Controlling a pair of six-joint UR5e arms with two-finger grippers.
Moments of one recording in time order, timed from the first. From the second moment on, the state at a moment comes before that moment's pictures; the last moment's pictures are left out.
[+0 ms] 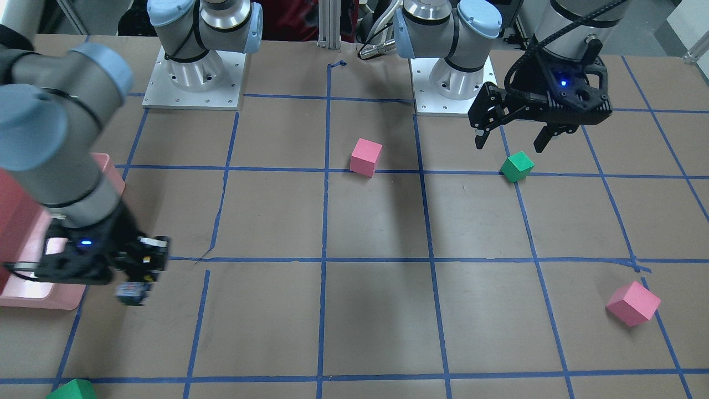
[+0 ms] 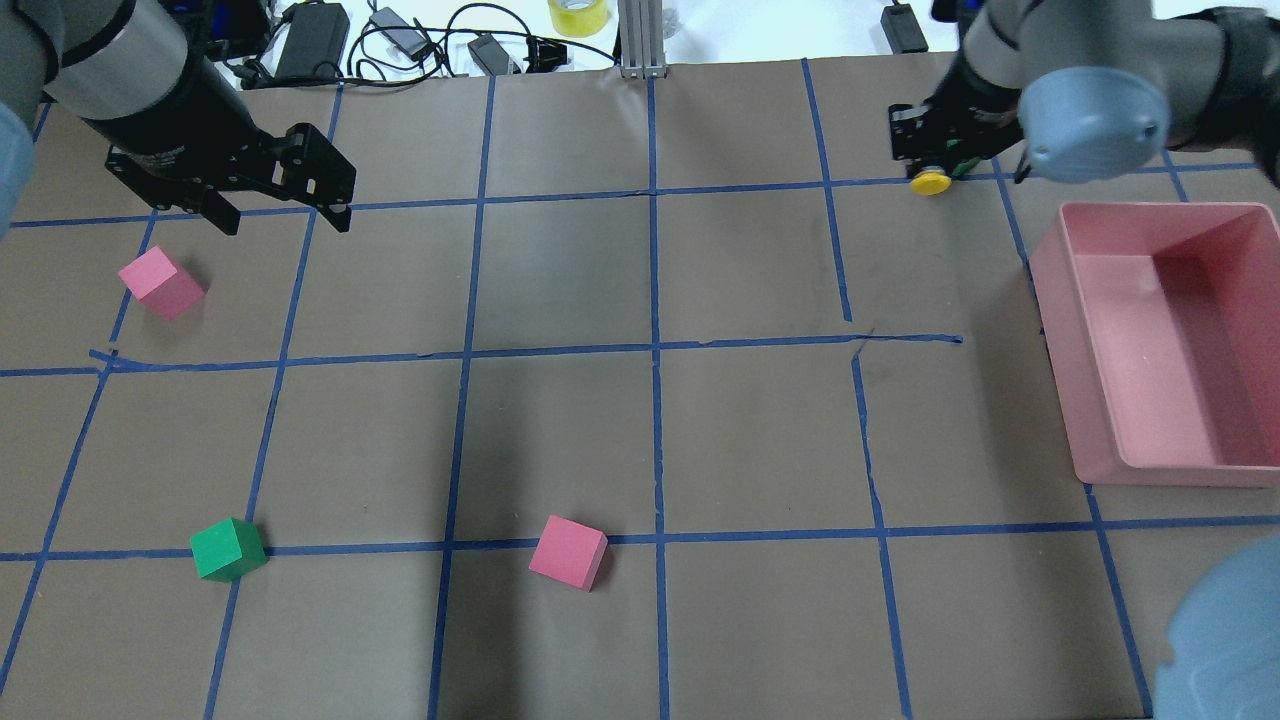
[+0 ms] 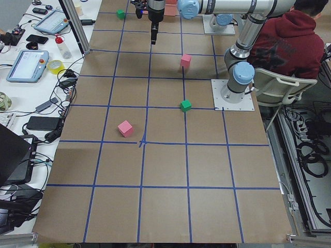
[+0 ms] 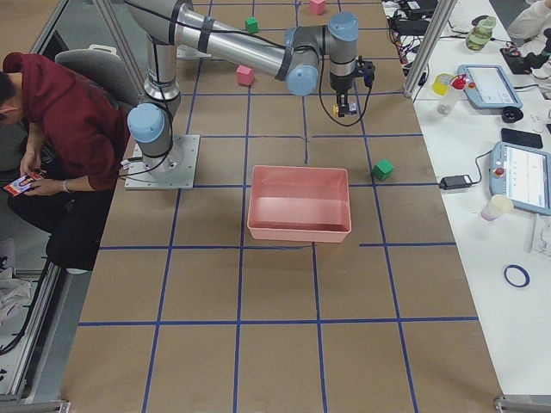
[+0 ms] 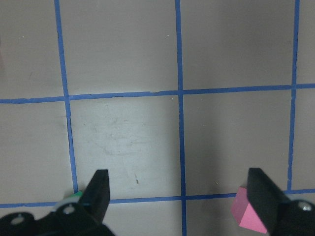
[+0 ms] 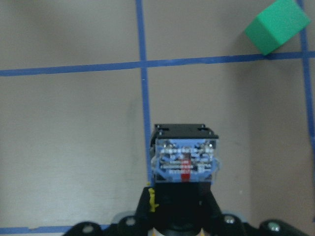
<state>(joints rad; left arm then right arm) -1.49 -1.52 -1.60 -1.49 1.55 0.11 1.54 -1.24 1.59 -2.07 -1.53 0.01</state>
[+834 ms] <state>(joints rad) -1.49 -1.52 -1.60 -1.49 1.55 0.11 1.80 -1.04 1.58 -2.15 -1.41 0.20</state>
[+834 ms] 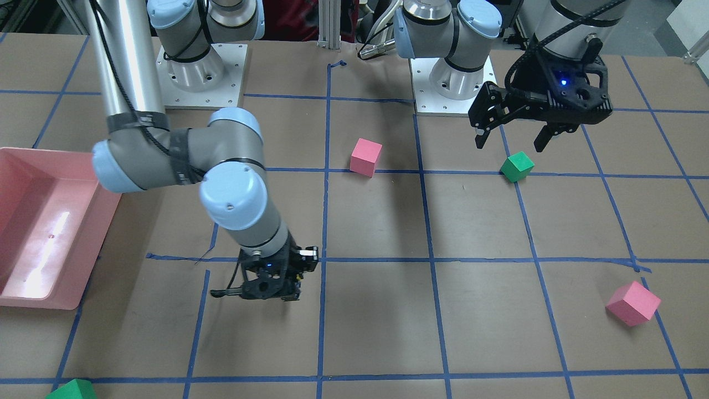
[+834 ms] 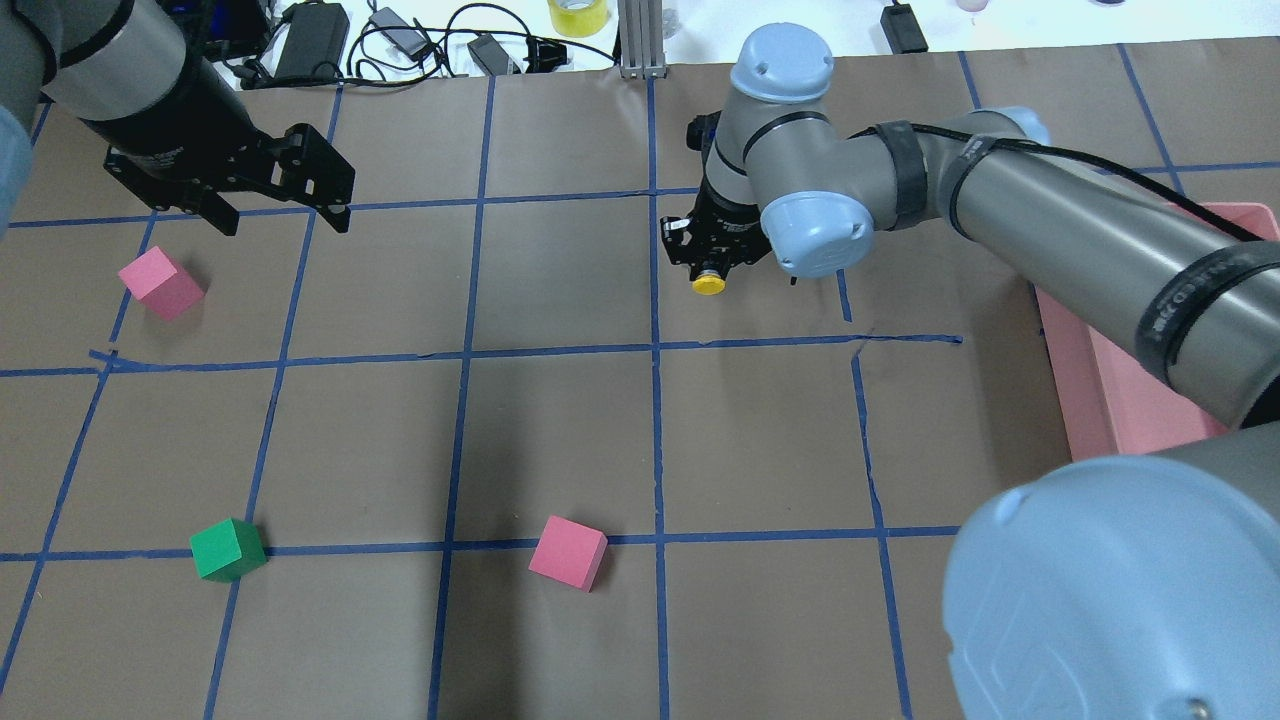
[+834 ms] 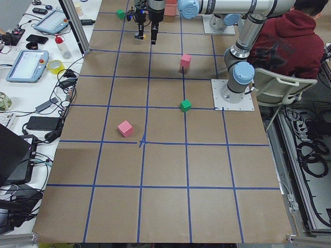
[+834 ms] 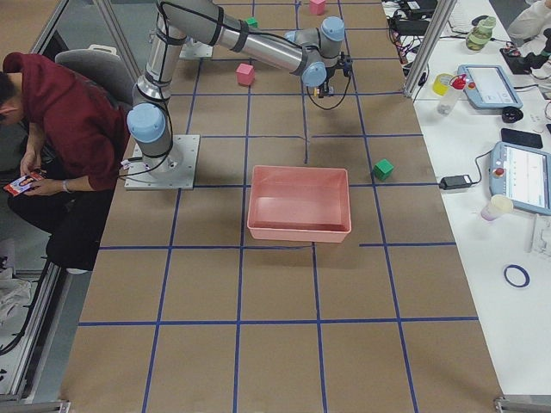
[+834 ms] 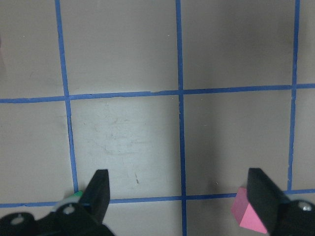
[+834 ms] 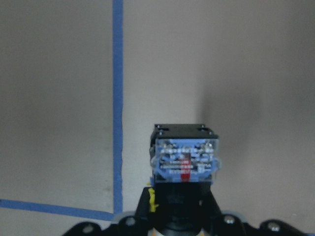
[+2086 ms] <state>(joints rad) -1.49 -1.52 -1.60 -1.49 1.55 0.11 1.88 -0.92 1.54 -2.31 -1.34 0.33</state>
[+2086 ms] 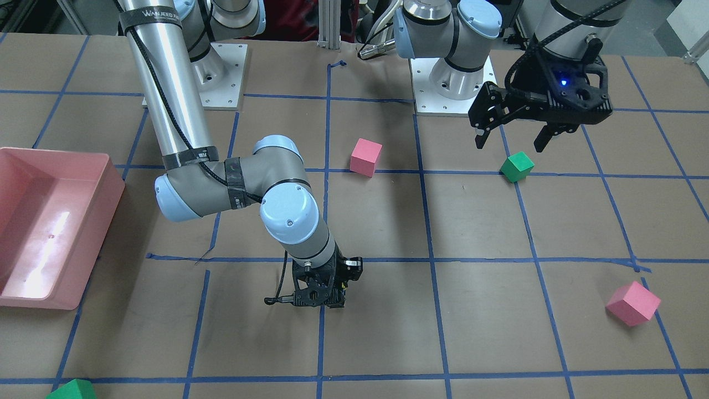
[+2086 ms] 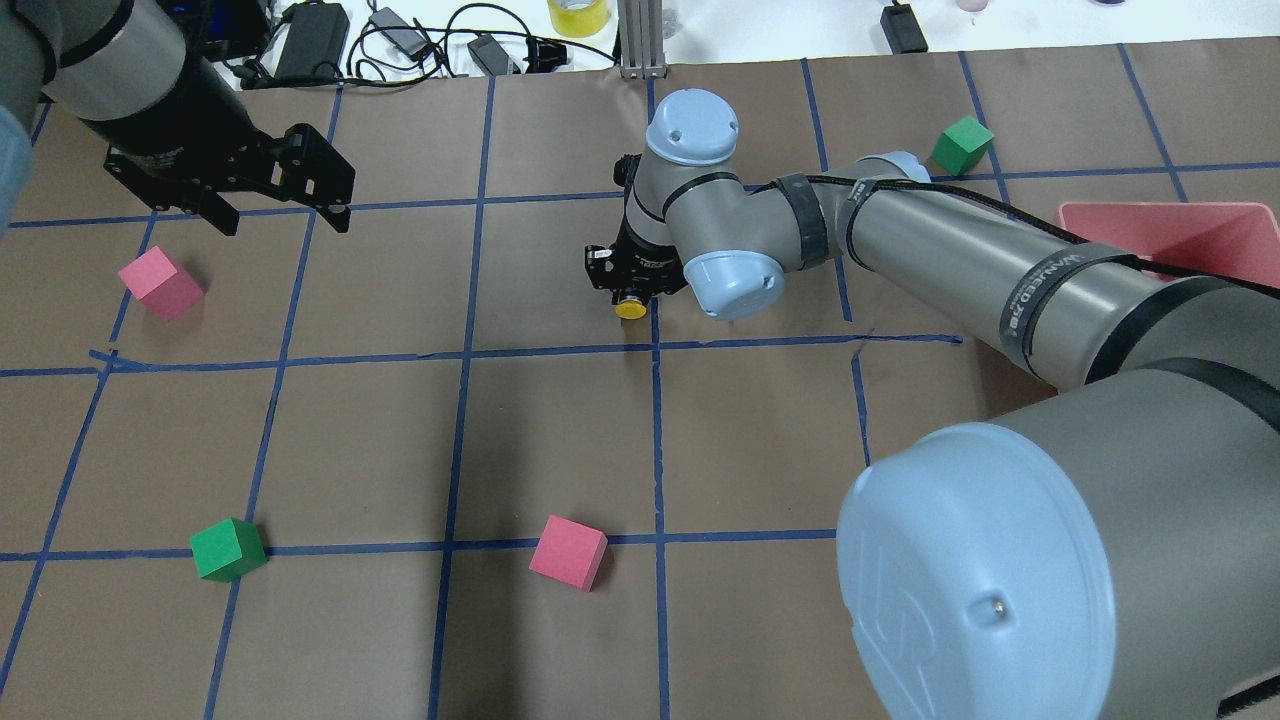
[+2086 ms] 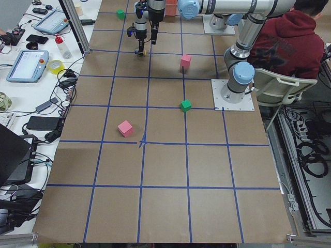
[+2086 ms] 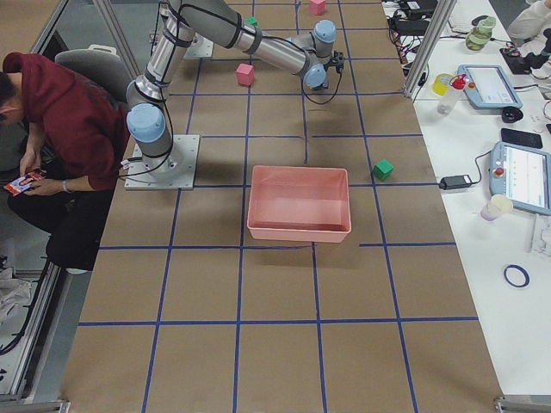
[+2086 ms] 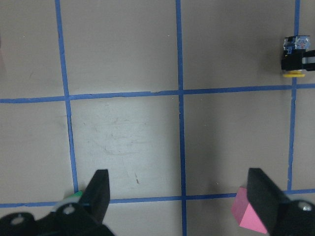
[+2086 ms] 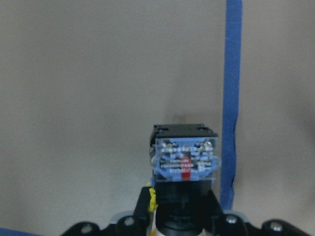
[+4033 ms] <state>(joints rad) -1.48 -1.51 -1.60 -1.50 1.55 0.15 1.57 -1.41 1.52 -1.66 -1.56 0.02</state>
